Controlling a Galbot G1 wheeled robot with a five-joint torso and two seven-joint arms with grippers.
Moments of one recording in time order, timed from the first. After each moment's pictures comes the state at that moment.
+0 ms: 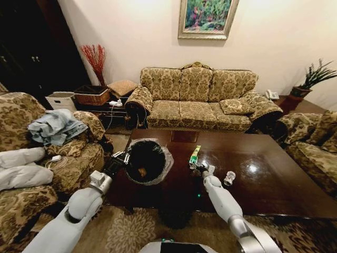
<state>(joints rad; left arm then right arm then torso) 1.50 -0.89 -0.58 -2.15 -0.37 0.00 0.04 -0.66 1.39 0.28 0.73 0.62 -0.10 -0.05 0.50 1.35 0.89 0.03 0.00</state>
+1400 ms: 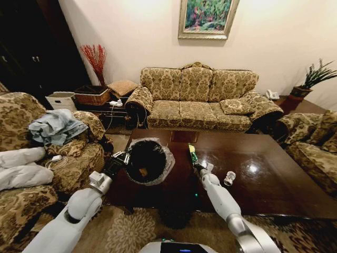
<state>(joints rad) 1.50 -0.89 -0.58 -2.13 -0.38 -0.03 0.06 -0.75 1.37 0.28 0.86 0.59 0.08 -0.12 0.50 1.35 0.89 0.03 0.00</state>
